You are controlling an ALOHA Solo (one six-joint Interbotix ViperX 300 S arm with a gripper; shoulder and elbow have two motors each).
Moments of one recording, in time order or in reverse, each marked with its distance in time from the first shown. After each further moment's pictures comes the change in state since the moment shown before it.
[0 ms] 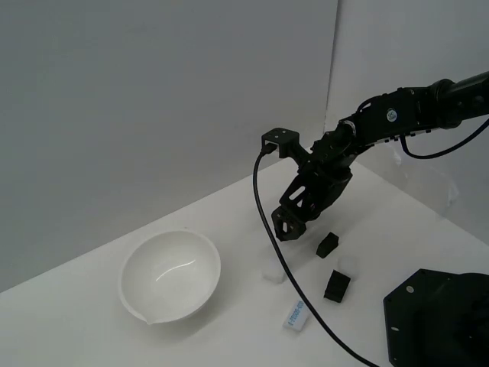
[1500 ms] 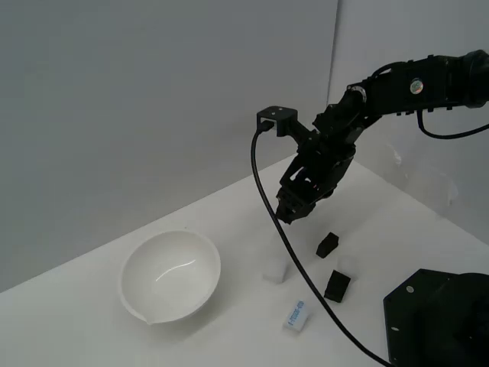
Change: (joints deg) arm -0.4 7.5 7.4 -4.7 -4.7 -0.1 11.8 0.0
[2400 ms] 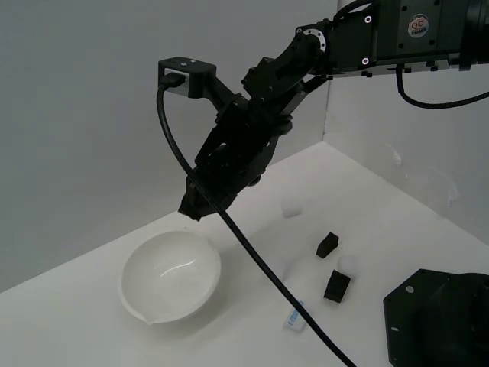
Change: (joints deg) arm -20.5 -0.5 -0.5 -14.1 -14.1 -7.9 0.2 -2.7
